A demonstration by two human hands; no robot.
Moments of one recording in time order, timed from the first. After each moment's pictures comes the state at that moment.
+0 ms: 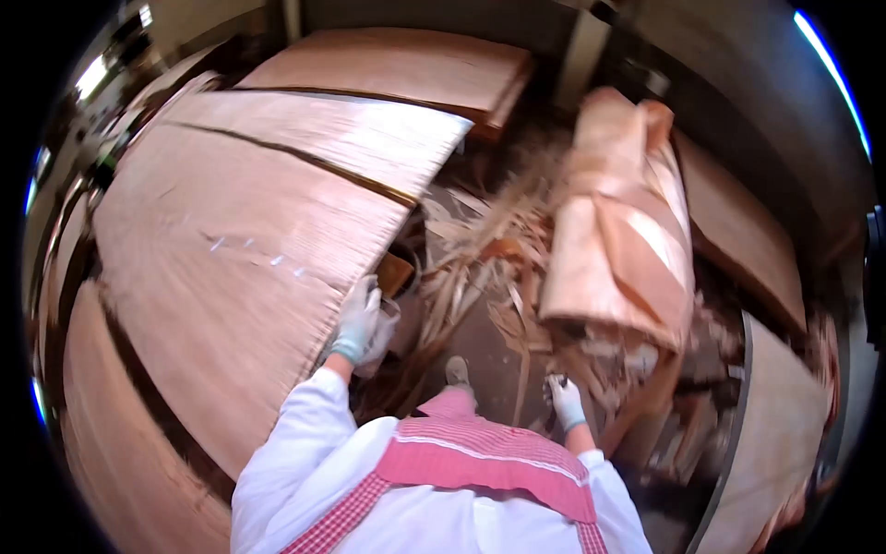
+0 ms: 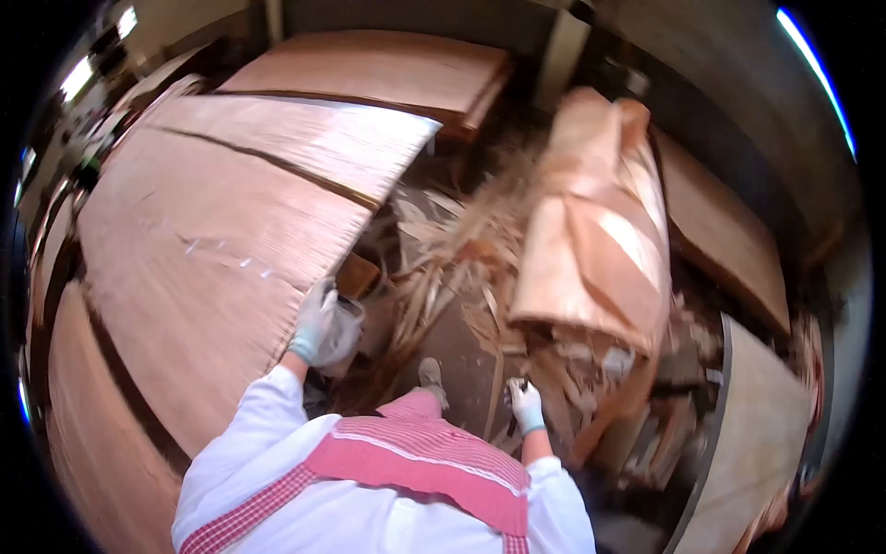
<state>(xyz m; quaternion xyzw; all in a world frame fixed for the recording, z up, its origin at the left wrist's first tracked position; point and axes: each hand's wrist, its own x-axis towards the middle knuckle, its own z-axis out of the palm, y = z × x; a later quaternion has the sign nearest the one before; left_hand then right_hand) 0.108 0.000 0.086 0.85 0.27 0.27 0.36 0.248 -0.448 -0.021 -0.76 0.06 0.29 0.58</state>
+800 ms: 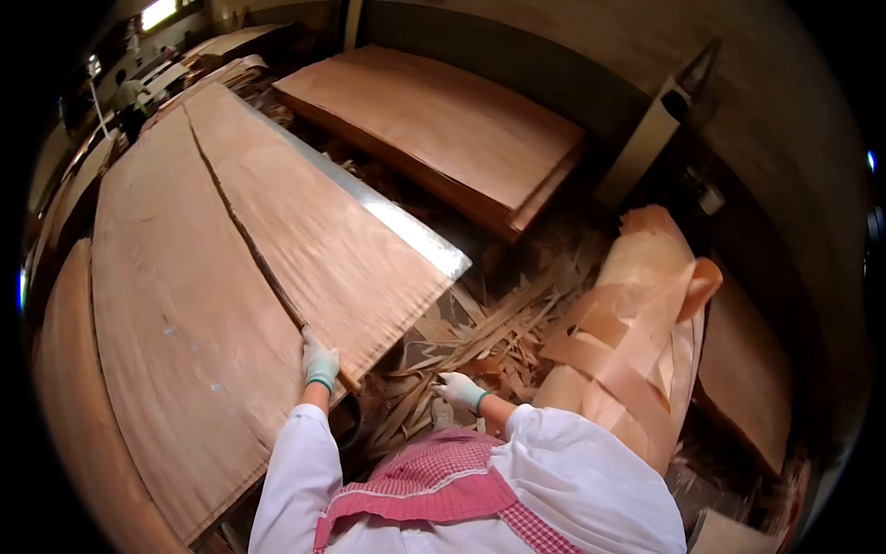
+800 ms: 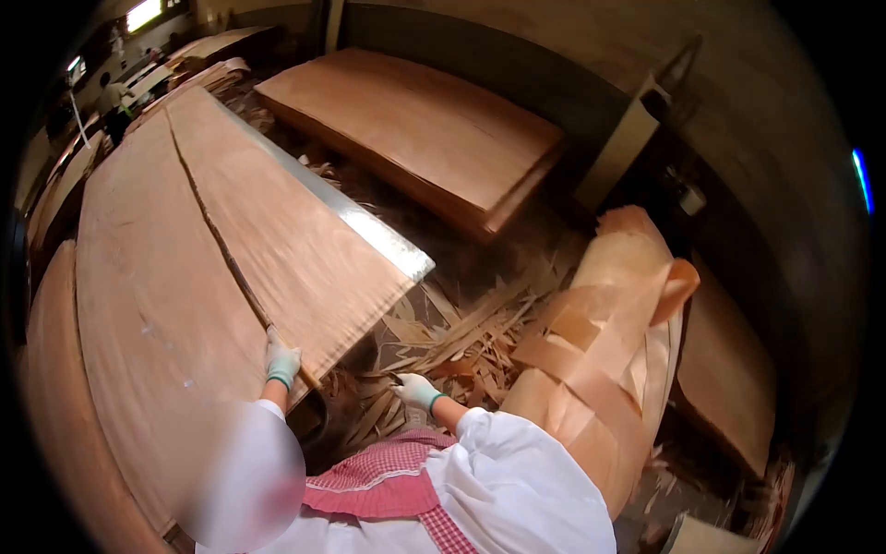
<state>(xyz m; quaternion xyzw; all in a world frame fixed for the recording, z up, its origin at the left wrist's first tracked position) 0.404 0.202 0.010 0.68 0.68 0.17 0.22 0.653 -0.018 0.015 -0.72 -0.51 0.43 0.20</state>
